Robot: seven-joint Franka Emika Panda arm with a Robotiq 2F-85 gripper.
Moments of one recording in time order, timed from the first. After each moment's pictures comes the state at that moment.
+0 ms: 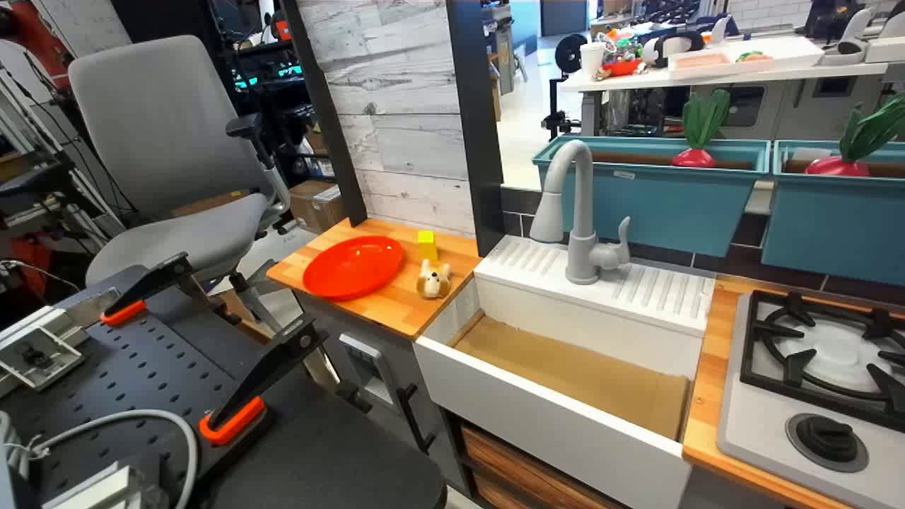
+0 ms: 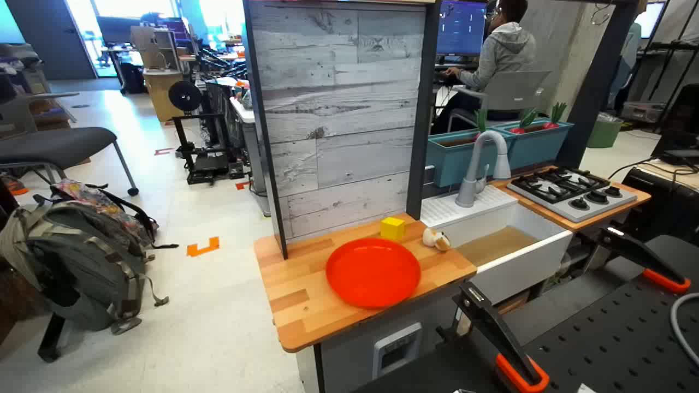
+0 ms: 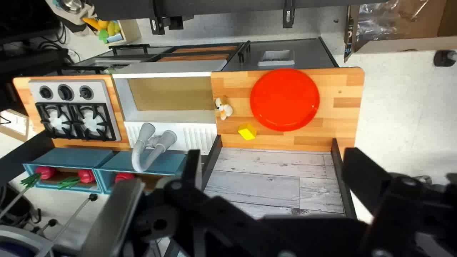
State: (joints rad) arm 0.03 -0.56 0.39 -2.34 -0.09 1.88 0.41
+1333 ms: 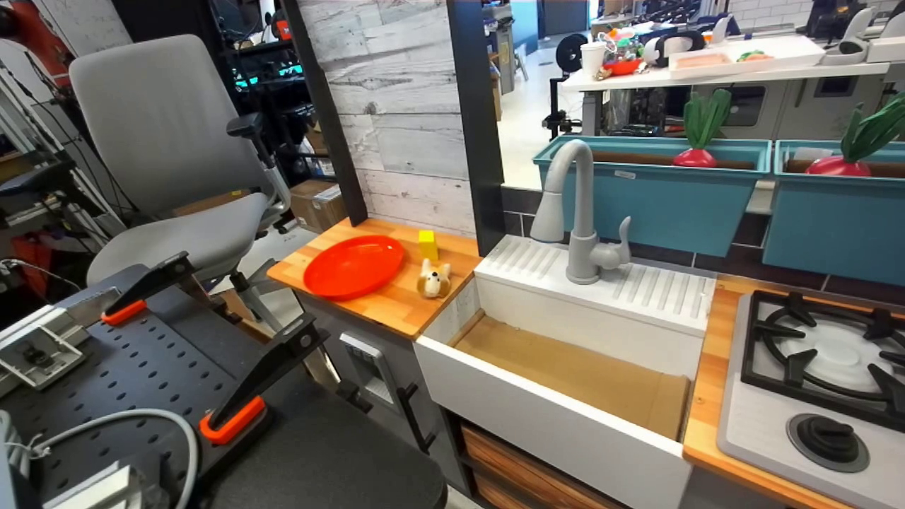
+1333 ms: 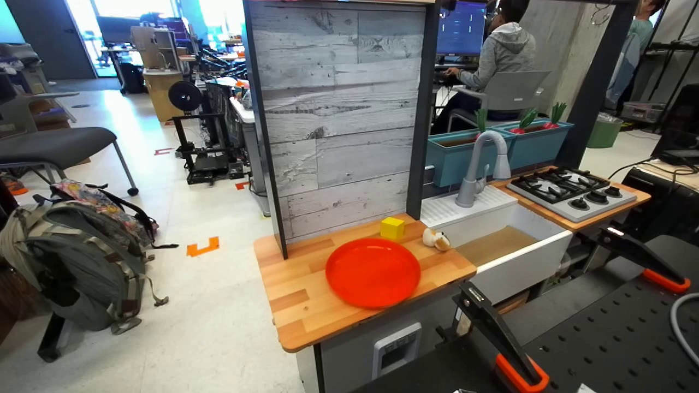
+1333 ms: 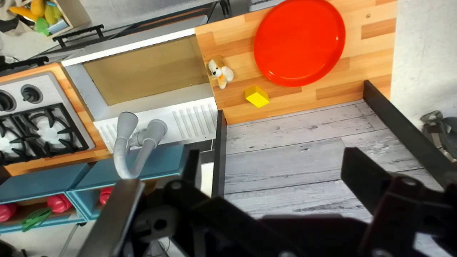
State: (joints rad) arm -0.04 -0.21 0.16 -2.41 -0.13 2.40 0.38
